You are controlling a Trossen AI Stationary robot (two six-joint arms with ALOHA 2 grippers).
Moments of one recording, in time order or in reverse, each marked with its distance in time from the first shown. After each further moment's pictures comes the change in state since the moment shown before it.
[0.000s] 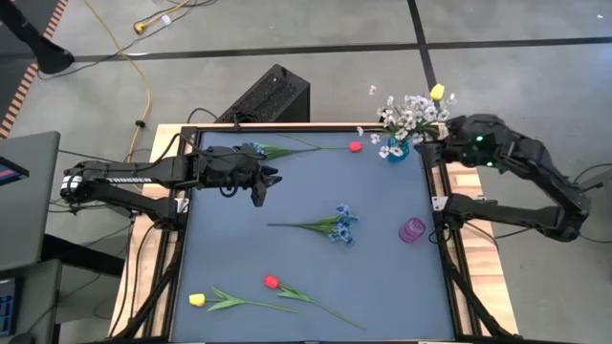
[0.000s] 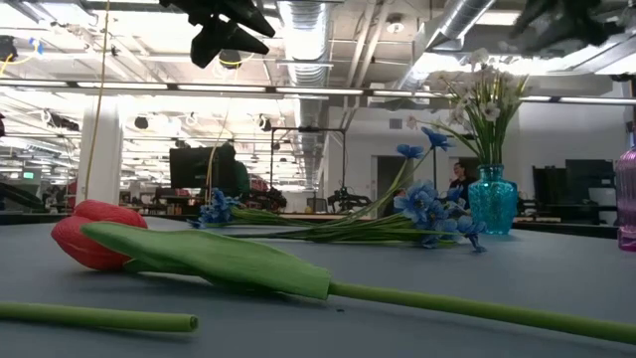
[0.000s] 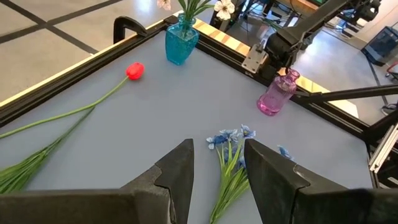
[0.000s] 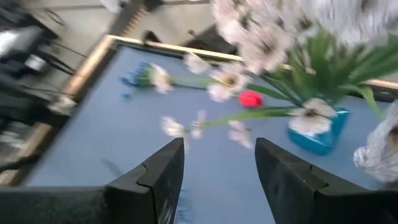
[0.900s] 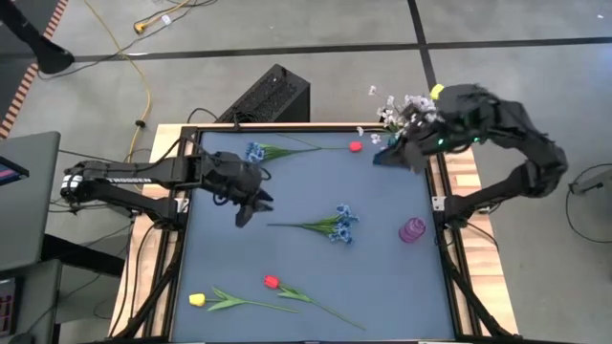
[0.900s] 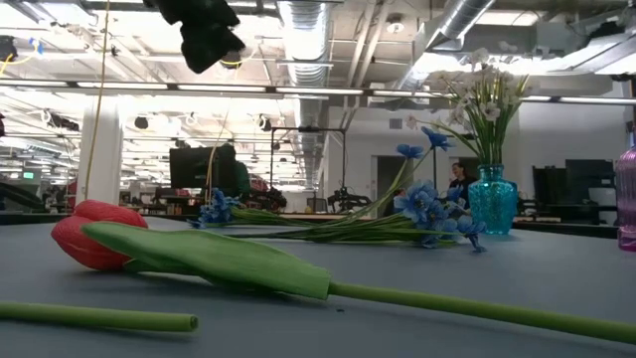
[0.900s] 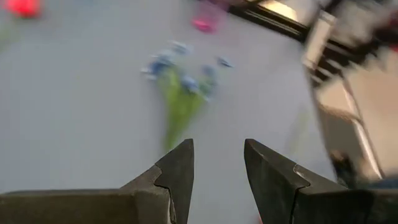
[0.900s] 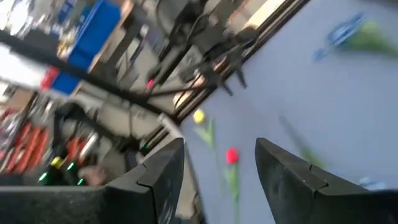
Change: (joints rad) left arm -0.020 0.000 0.000 -0.177 0.376 0.156; right arm 0.411 0.558 0.714 0.009 -0.348 0.139
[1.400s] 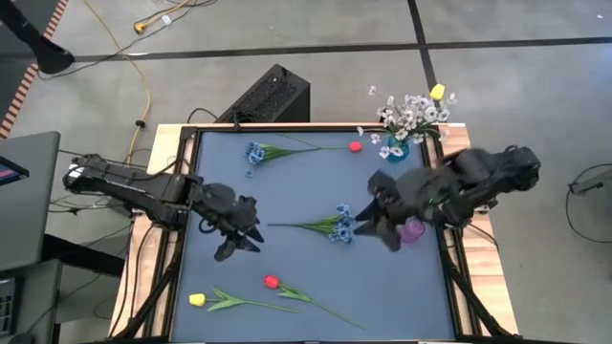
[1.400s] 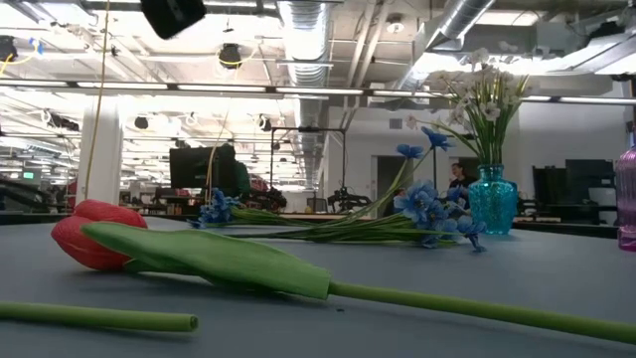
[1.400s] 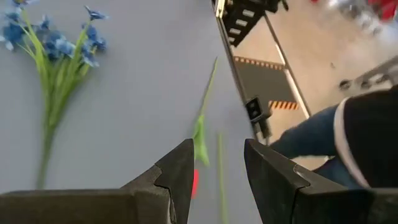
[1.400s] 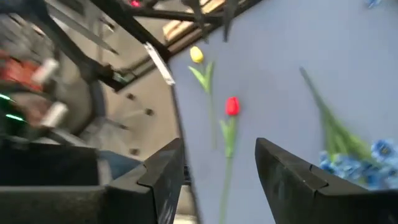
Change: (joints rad) left arm -0.299 0.000 0.013 -0.009 0.055 -0.111; right arm 0.488 0.196 0.008 -0.009 0.310 0.034
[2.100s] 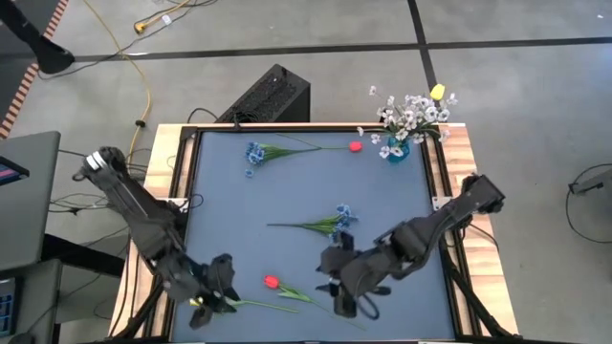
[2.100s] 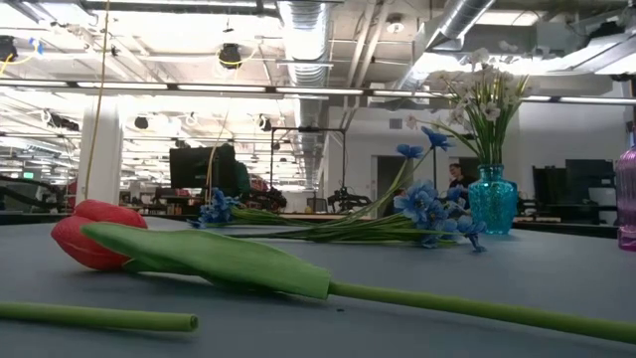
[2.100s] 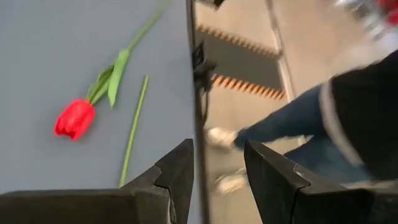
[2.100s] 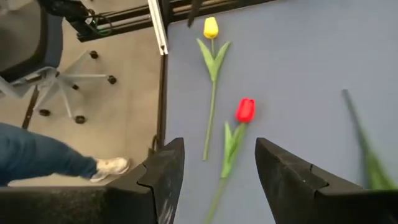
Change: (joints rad) left arm -0.624 0.164 0.012 0.077 -0.462 -0.499; right arm 0.194 0.353 0.000 0.247 0.183 -0.203
